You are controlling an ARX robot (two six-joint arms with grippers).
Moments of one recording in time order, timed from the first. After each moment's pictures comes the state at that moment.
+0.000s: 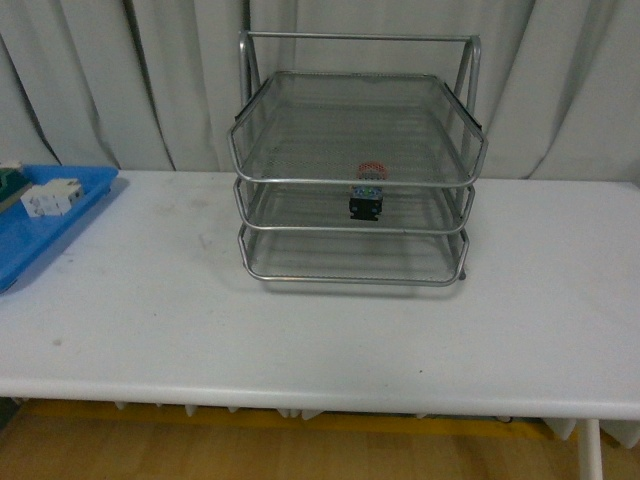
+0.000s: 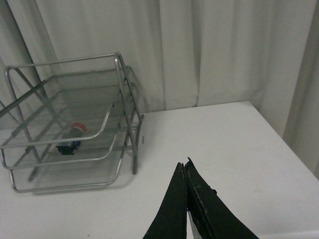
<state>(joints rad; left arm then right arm) 0.00 0.01 0.01 0.00 0.00 -0.01 -0.13 0.60 0.19 0.39 -0.14 0.11</state>
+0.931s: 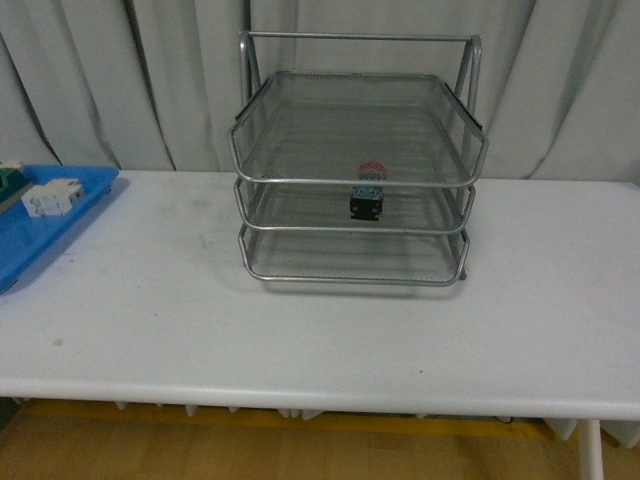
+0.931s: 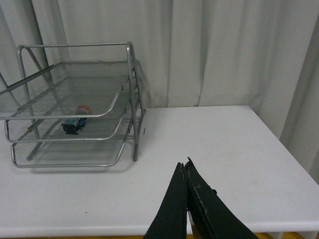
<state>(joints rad) 0.00 0.01 0.01 0.00 0.00 -0.01 0.00 0.20 0.01 0.20 0.00 0.01</state>
